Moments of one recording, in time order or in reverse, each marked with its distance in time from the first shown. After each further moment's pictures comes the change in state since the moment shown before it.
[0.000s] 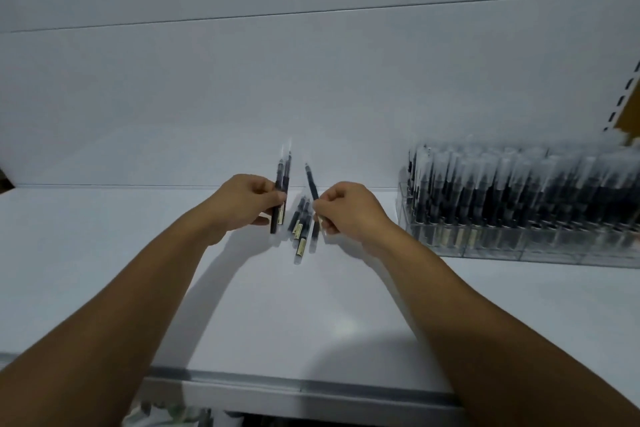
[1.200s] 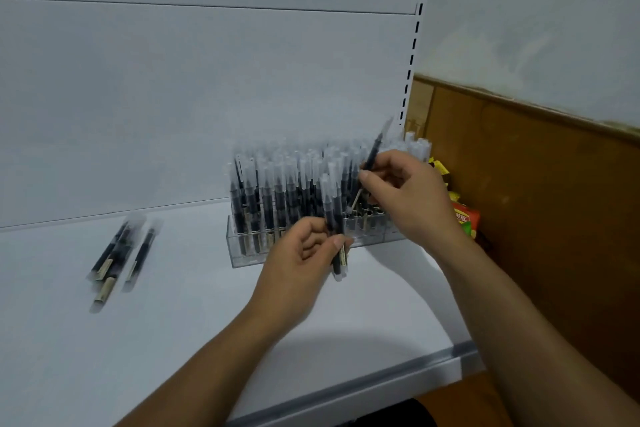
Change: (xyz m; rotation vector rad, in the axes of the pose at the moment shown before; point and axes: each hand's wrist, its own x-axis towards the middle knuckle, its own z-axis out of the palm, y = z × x) left_hand -0.063 0.082 0.262 -0.613 -0.340 0.398; right_hand -0.095 0.053 -0.242 -0.230 0.589 -0.278
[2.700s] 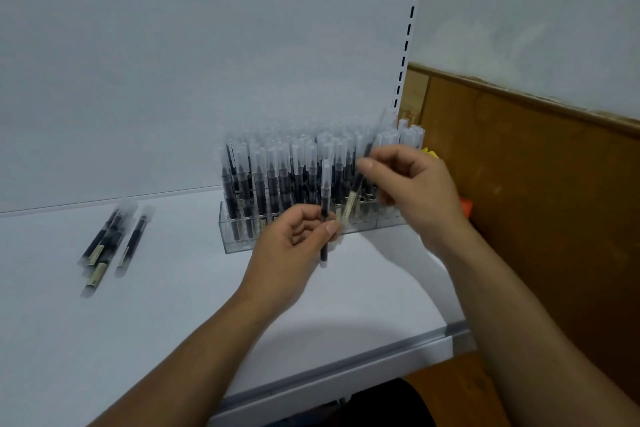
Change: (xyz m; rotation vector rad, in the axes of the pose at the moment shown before) left_hand -0.001 0.003 0.002 -0.065 0.029 0.002; right_hand -0.020 -0.008 -0.014 0.281 -0.050 0.029
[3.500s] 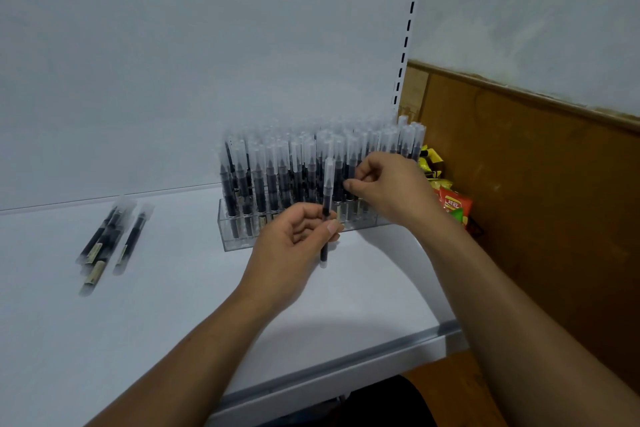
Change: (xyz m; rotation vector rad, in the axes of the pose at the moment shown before) left_hand -0.001 -0.002 0.000 -0.034 -0.007 -0.020; right_hand 0.030 0.022 0.011 -0.724 -0.091 0.075
